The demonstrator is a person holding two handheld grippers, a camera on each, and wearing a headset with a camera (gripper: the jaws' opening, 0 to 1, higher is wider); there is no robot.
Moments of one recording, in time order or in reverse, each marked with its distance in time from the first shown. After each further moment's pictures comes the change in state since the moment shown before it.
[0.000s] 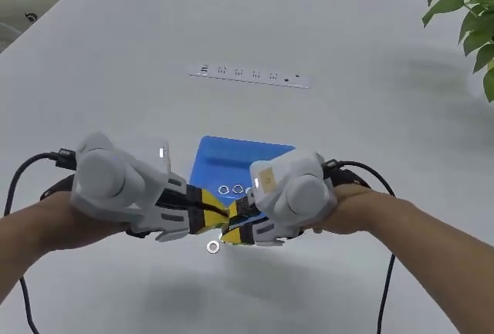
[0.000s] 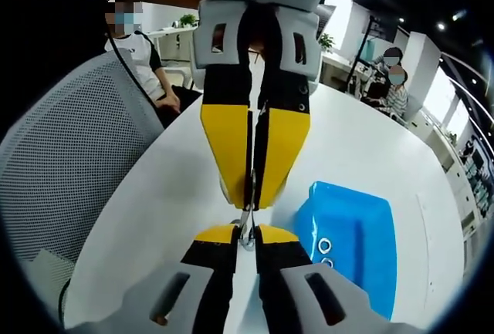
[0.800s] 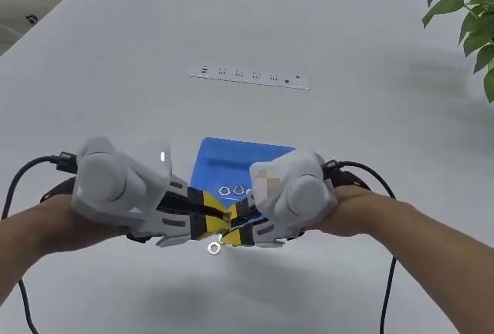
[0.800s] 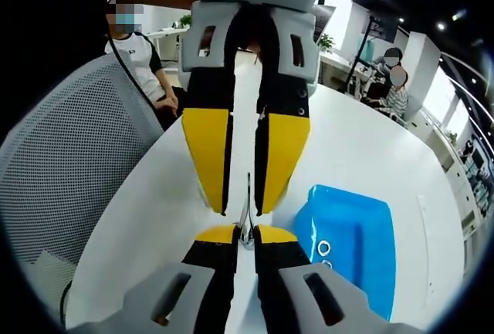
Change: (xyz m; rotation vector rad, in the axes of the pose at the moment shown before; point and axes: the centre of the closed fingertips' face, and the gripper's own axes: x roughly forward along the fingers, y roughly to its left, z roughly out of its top) left arm -0.003 -0.004 -0.001 -0.002 -0.009 0.003; right arm 0.000 0.000 0.004 0.004 -0.004 -0.001
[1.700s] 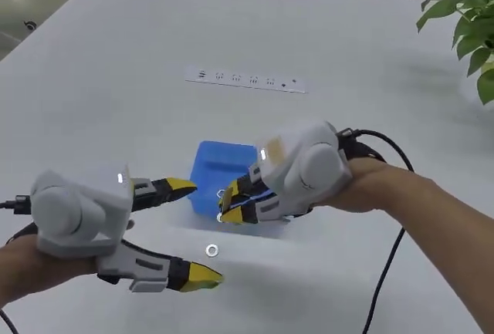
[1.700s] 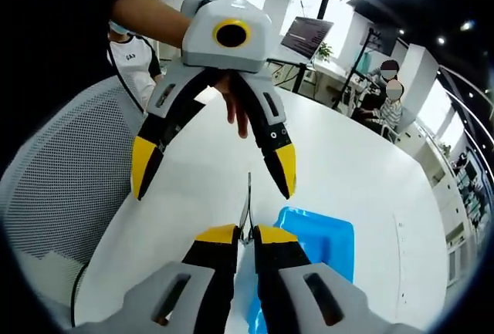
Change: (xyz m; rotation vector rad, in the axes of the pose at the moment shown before) left arm -0.016 -0.004 -0.009 -0.128 -0.115 0.106; right arm -0.045 -0.017 0.035 -0.048 -0.011 -0.043
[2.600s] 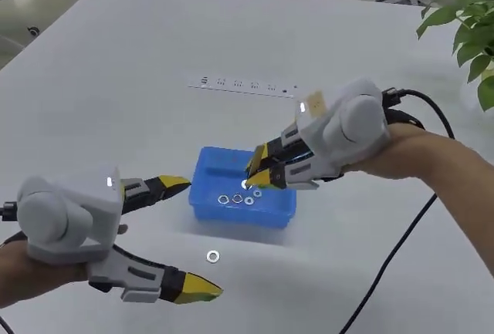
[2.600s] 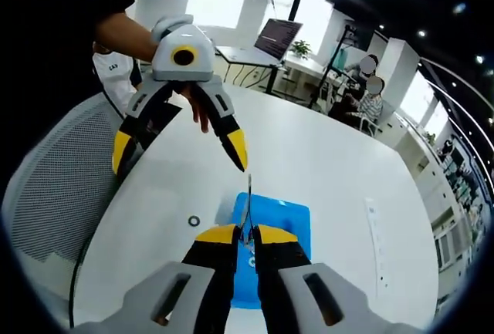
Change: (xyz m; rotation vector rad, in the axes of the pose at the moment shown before) left arm -0.008 -0.002 0.011 -0.006 -0.042 0.007; right arm -0.047 -0.046 -0.012 0.061 0.006 -0.101
